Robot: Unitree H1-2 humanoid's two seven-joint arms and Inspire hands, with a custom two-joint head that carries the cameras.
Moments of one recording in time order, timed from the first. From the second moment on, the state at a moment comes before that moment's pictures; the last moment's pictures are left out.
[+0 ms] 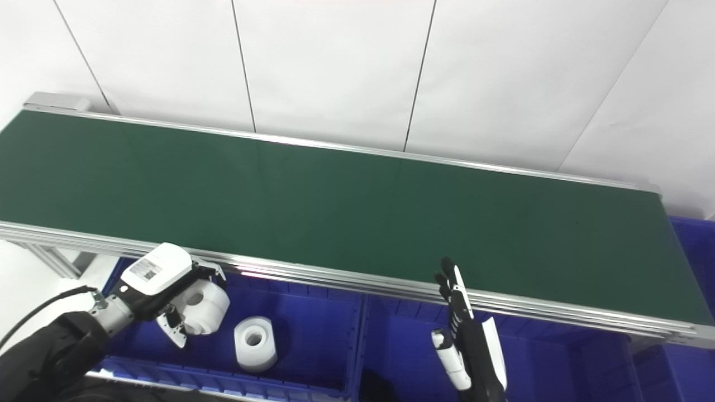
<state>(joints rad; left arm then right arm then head) 0.09 0.57 -0.22 0.23 0.93 -0.39 0.16 0.20 -0.08 0.19 -0.13 -0.13 -0.20 0.14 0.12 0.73</state>
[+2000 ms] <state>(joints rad) 0.24 -0.03 -0.16 -0.08 0.11 -0.29 0.04 0.20 0.01 0.20 -0.05 -0.23 -0.21 0.01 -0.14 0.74</state>
